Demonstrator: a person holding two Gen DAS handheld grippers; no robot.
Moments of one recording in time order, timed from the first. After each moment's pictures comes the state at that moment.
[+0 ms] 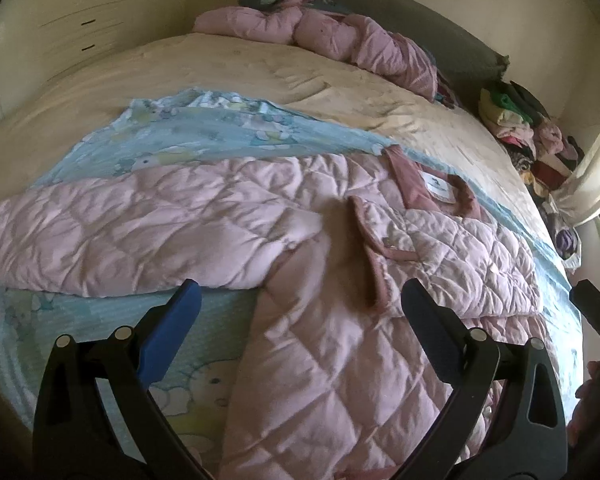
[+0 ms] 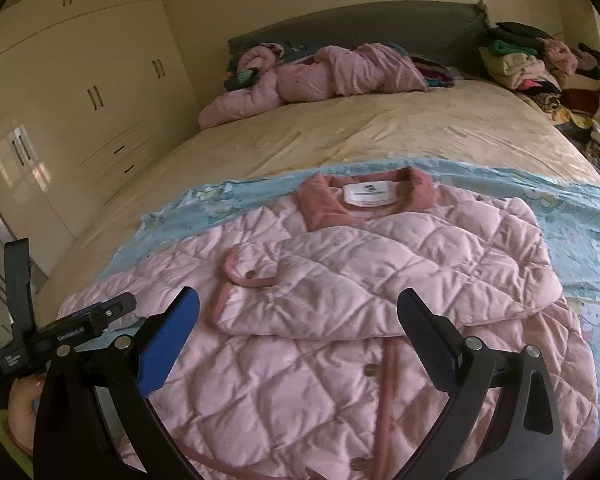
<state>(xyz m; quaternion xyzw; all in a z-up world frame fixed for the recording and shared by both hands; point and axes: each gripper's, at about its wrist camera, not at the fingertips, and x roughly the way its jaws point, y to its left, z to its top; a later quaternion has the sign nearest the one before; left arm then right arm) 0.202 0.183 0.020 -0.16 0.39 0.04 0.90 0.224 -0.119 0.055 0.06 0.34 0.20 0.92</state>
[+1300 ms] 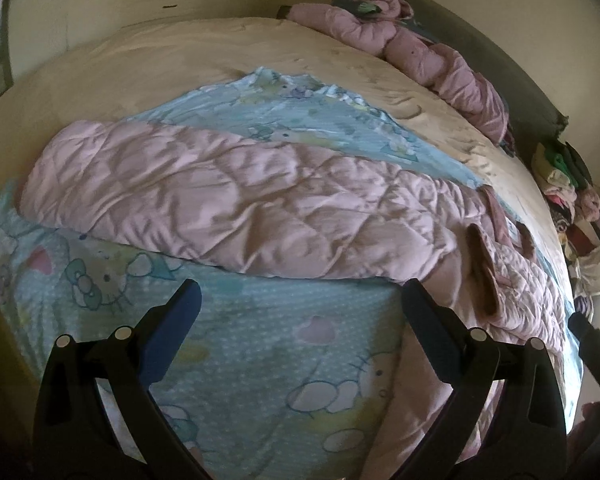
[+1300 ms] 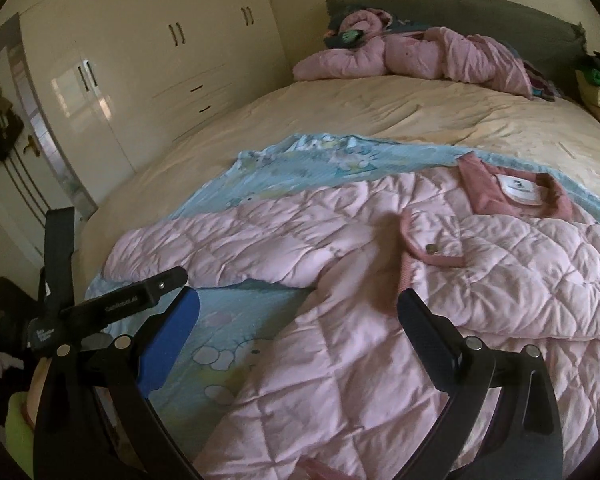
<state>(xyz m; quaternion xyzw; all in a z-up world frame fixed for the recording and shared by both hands) 0.146 0.315 -0.020 -0.25 0.39 0.14 0.88 0.193 0.051 0.037 -0.01 0.37 0.33 0.87</state>
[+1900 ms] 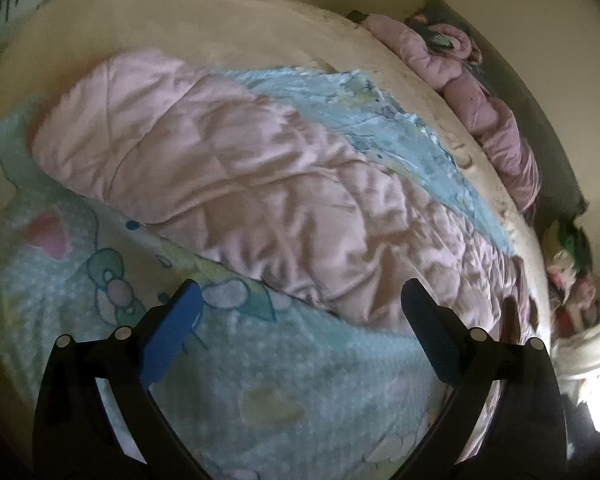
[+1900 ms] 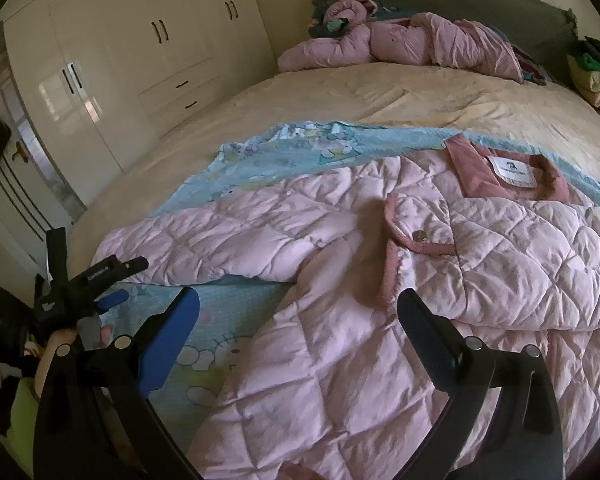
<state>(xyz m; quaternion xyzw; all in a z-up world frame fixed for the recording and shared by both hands) 0.136 0.405 -0.072 -0.38 0.36 0.19 0.83 0.212 0.041 0.020 0.00 0.39 0.30 0.87</state>
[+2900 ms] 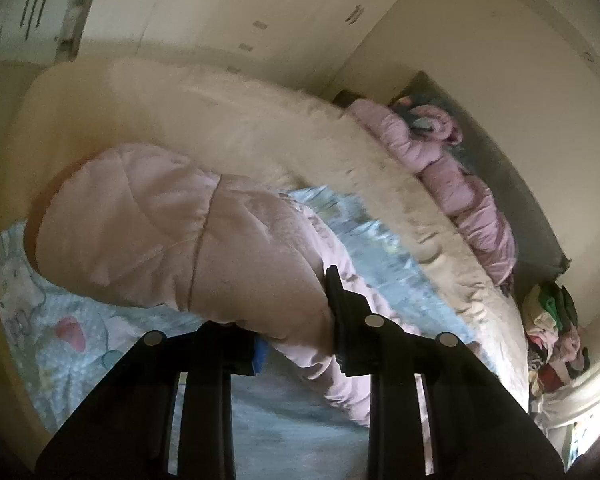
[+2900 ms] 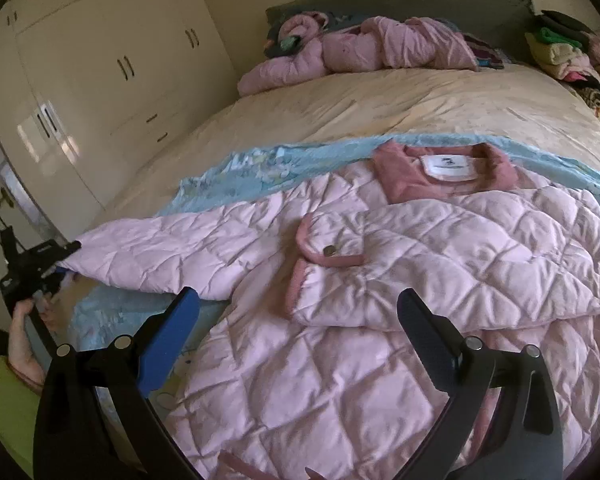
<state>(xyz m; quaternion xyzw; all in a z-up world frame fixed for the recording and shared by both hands) 0.133 0.408 0.043 -0.37 0.22 0.22 0.88 0.234 -0.046 0.034 0.06 0.38 0.26 0.89</state>
